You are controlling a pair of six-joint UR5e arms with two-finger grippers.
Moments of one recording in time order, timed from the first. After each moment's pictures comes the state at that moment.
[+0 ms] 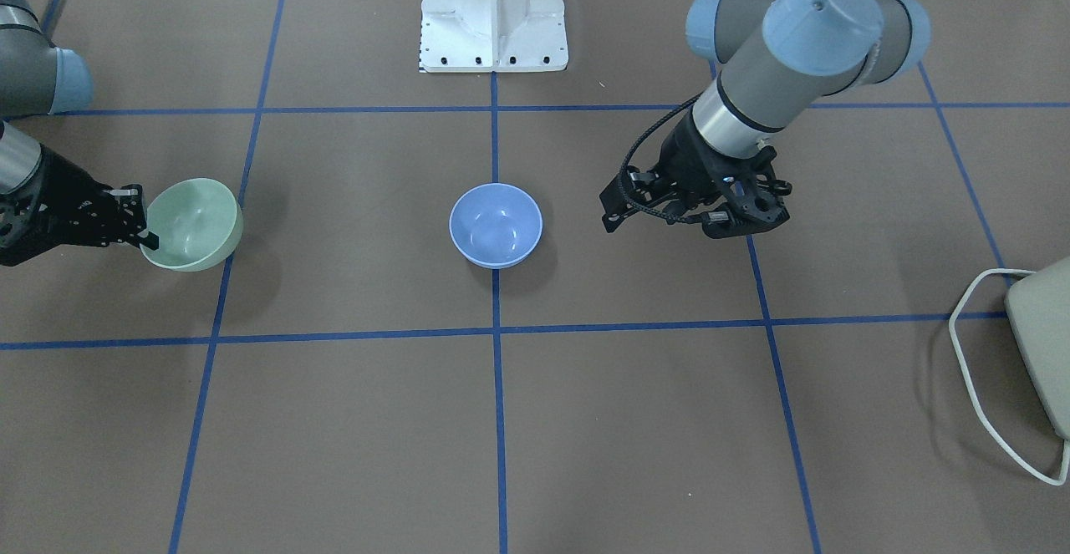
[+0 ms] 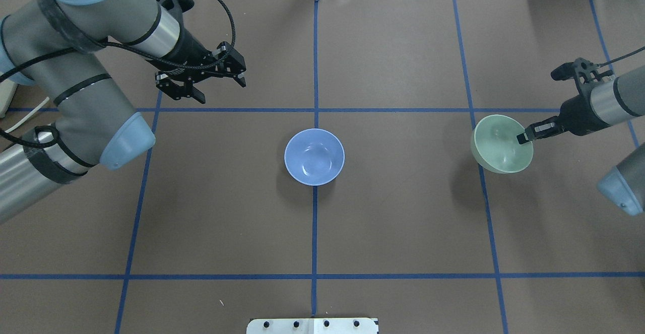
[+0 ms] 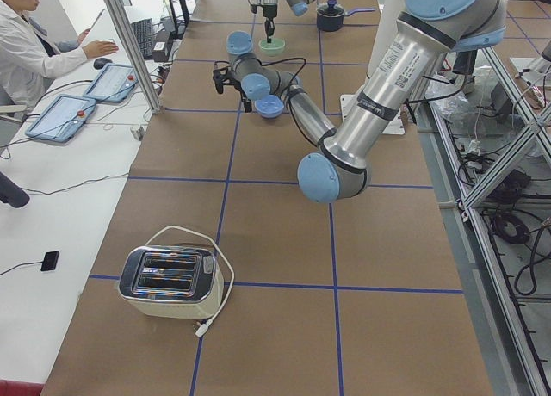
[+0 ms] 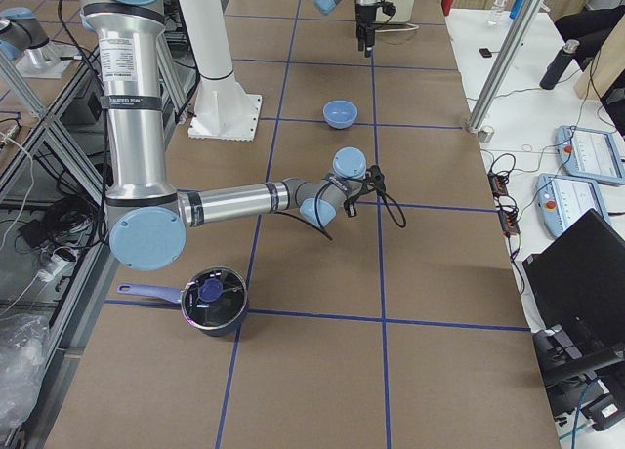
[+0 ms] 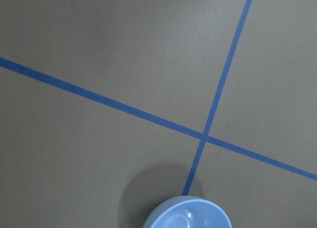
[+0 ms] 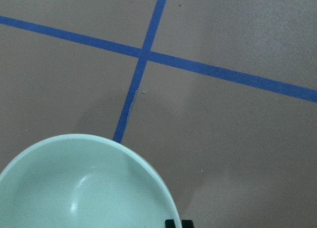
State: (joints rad) left arm -0.86 -2.15 -1.73 -1.76 -2.24 -1.31; right arm 0.99 -1.50 1.63 -0.85 2.35 0.72
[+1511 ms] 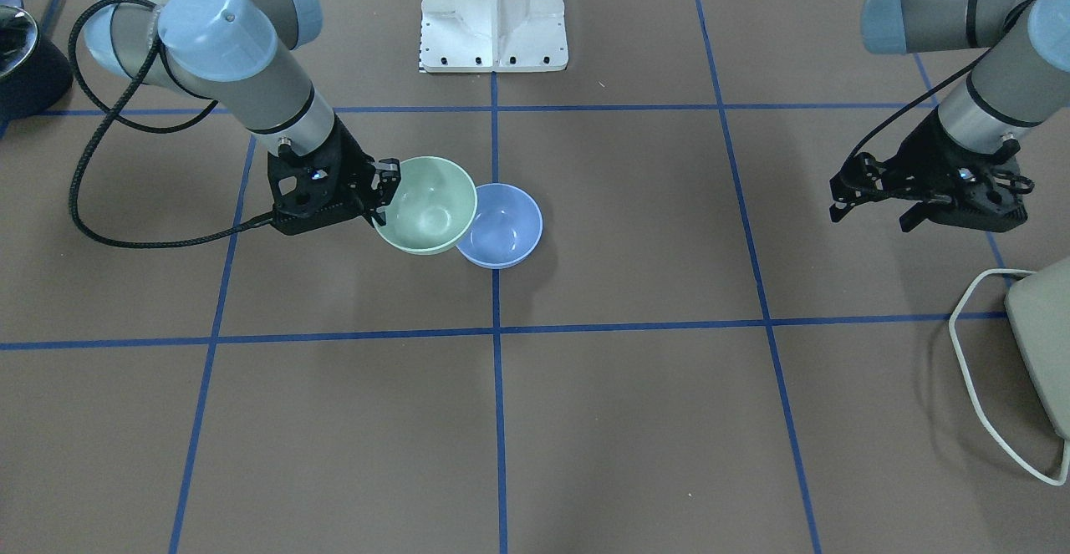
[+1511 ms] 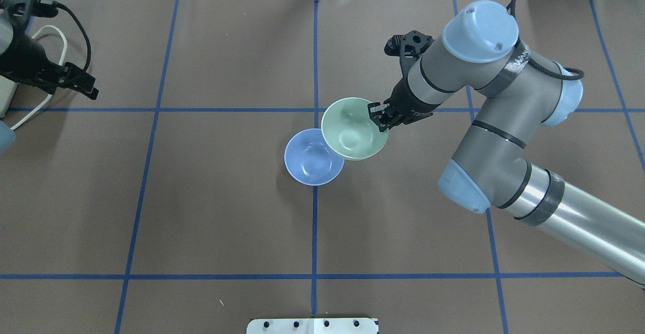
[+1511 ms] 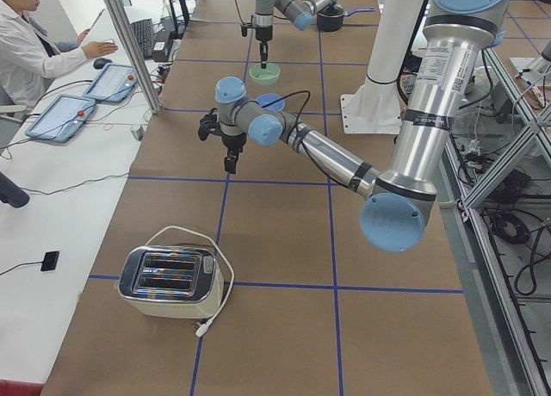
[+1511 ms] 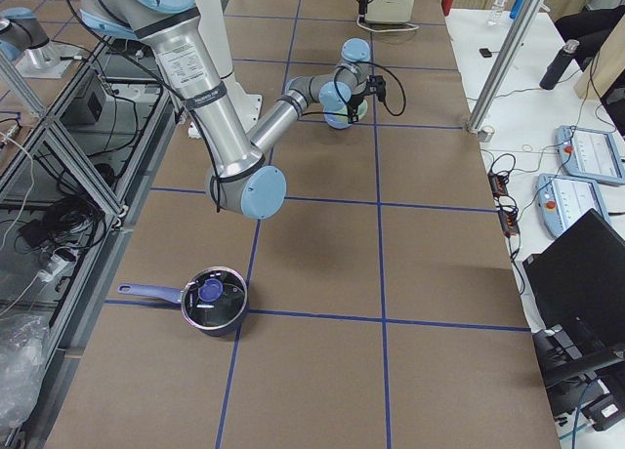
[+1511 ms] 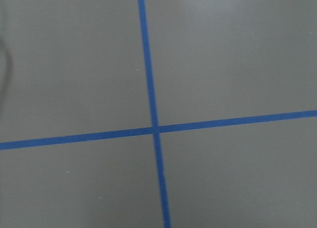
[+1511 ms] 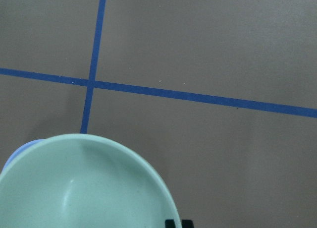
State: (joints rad) left arm -1.09 -1.79 -1.85 -1.65 -2.25 -0.56; right arm 0.71 -1.01 1.75 -1.41 2.10 1.00
